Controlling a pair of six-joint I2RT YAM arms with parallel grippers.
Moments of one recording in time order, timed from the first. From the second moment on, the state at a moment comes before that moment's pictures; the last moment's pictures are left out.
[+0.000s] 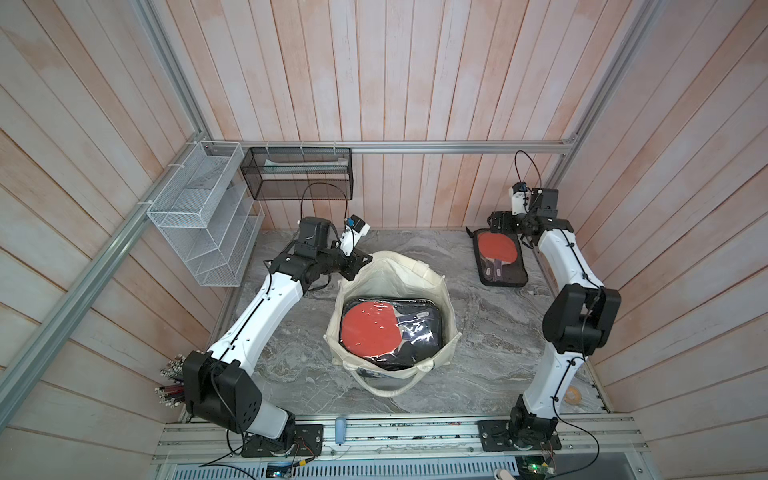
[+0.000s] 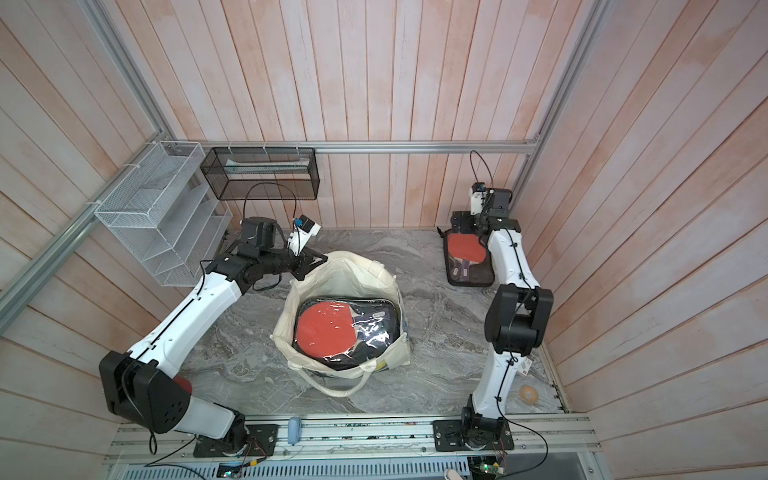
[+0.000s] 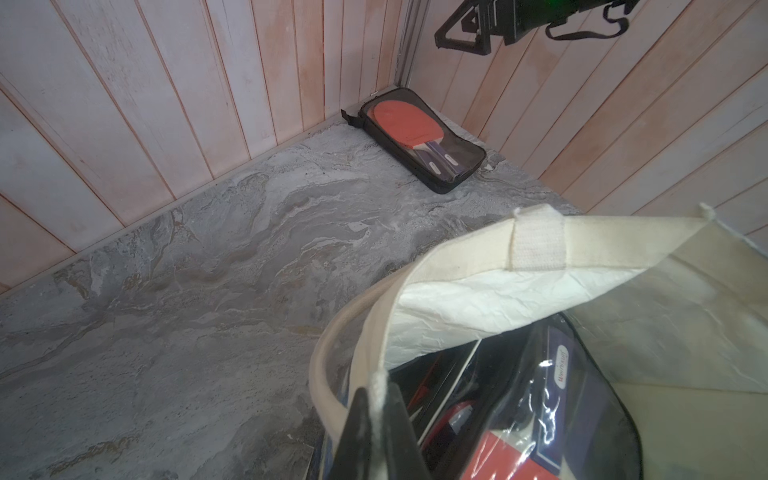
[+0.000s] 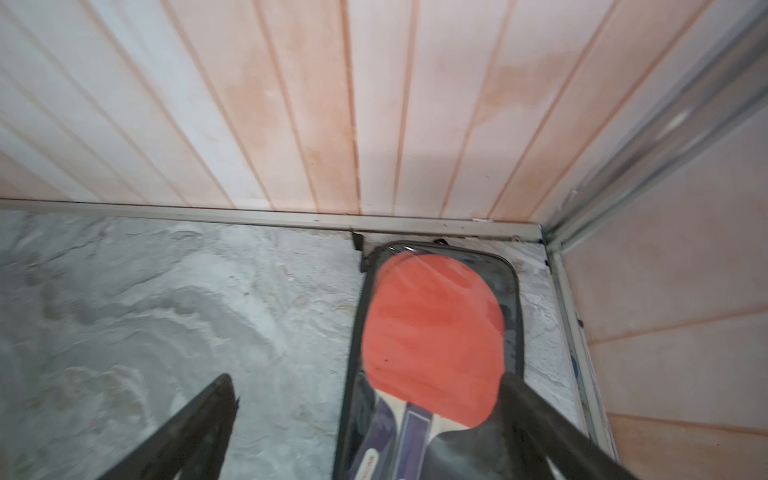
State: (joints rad) left arm -0.33 1.47 1.41 -0.54 0.57 0.18; right arm -0.06 1.90 1.81 -0.50 -0.23 -0.10
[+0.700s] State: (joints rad) left arm -0.35 1.32 1.28 -0.47 0.57 0.16; right arm 0.77 1.42 1.68 -0.83 -0.47 -0.14
